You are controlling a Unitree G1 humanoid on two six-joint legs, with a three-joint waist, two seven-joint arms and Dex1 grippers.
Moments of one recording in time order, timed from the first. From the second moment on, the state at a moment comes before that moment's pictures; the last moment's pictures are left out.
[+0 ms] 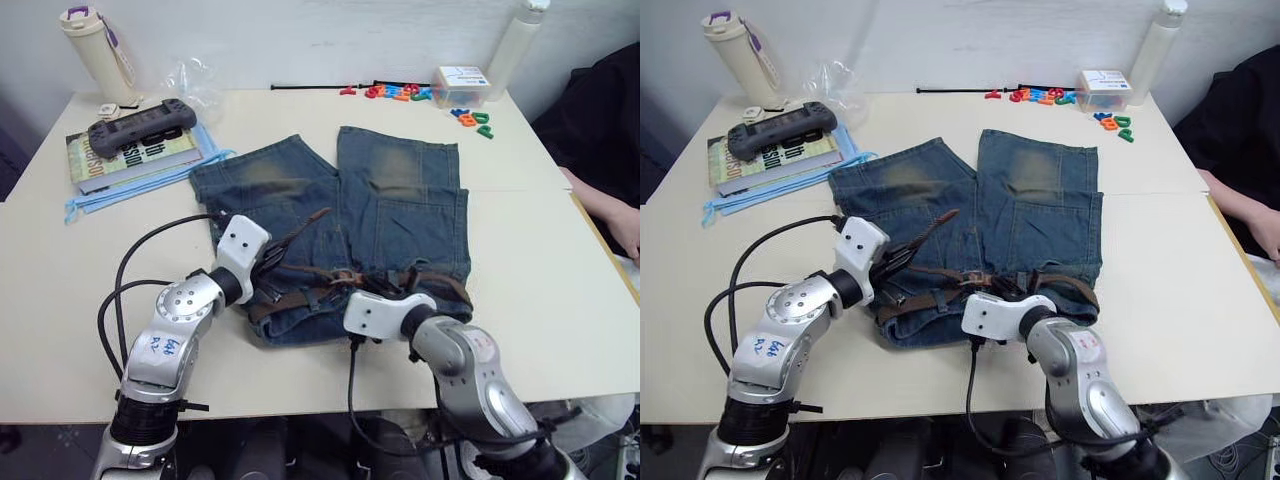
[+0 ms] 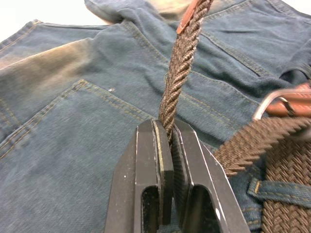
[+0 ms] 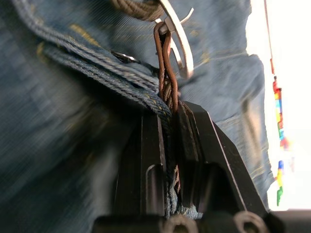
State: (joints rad) left arm -0.32 0.35 -0.06 -0.41 -0.13 0.67 -0.41; right arm -0.11 -0.51 0.44 -0.63 -0.83 0.51 0.72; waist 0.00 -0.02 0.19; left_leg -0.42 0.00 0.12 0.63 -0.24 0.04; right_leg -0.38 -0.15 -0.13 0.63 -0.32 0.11
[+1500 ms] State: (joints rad) left arm -0.36 0.31 -0.11 -0.34 -0.14 0.57 -0.41; right arm -0.30 -0.41 0.34 -0.67 -0.16 1.04 0.62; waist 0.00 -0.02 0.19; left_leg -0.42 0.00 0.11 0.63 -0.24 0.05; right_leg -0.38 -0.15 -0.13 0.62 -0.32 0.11
